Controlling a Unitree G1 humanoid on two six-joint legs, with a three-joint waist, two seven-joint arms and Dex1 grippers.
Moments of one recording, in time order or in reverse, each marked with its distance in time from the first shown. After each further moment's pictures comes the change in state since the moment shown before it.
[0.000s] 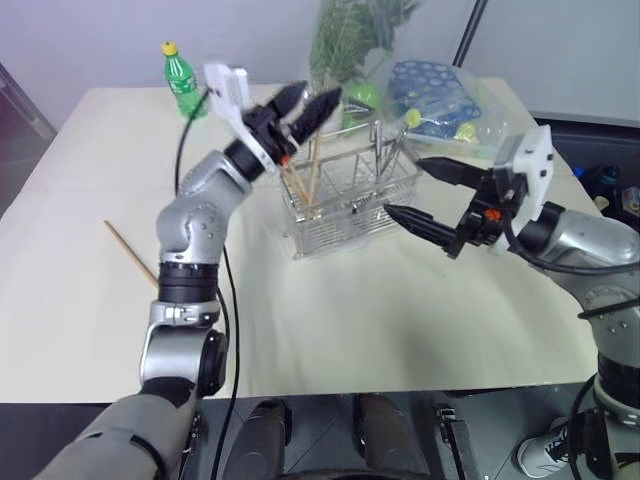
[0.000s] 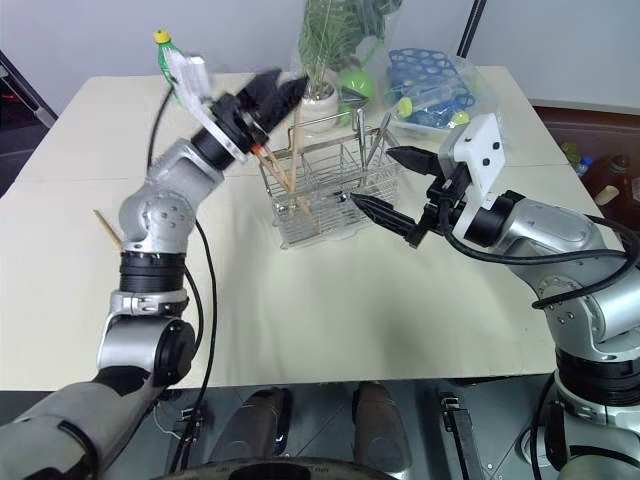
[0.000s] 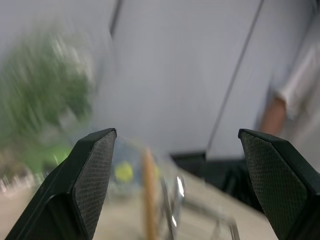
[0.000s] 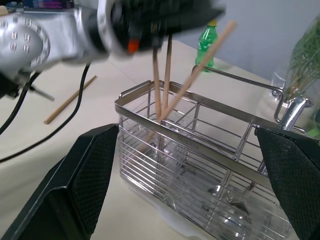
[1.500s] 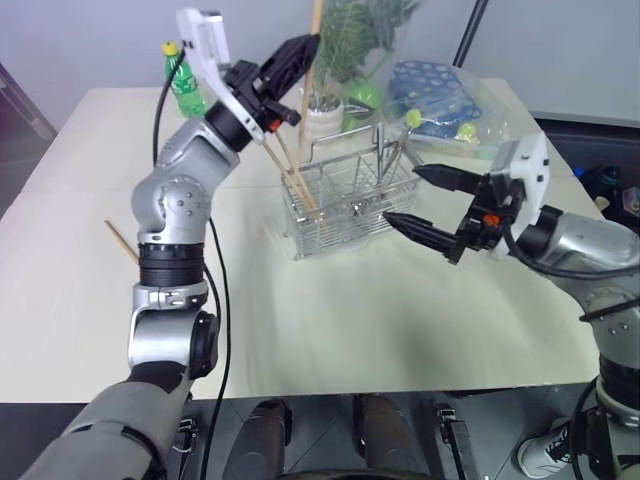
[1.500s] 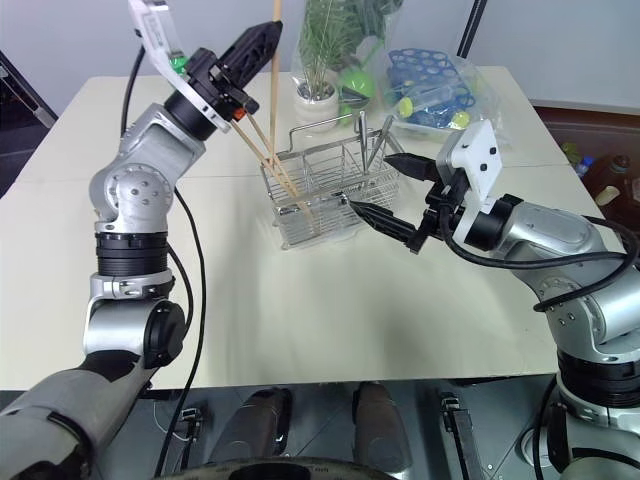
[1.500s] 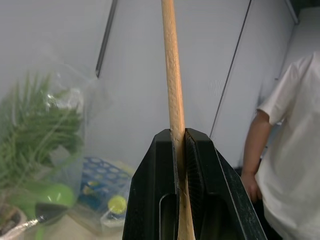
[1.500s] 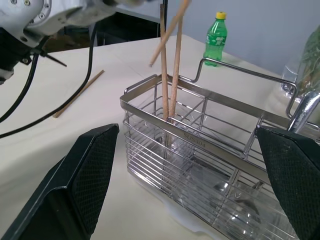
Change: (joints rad) left arm 0.001 0.013 -0.064 0.006 -0.011 0.013 -0.041; right arm 0.014 -0.008 0.001 -0.007 0.001 0.010 0.009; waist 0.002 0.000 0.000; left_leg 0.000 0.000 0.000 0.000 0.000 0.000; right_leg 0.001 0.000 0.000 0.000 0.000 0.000
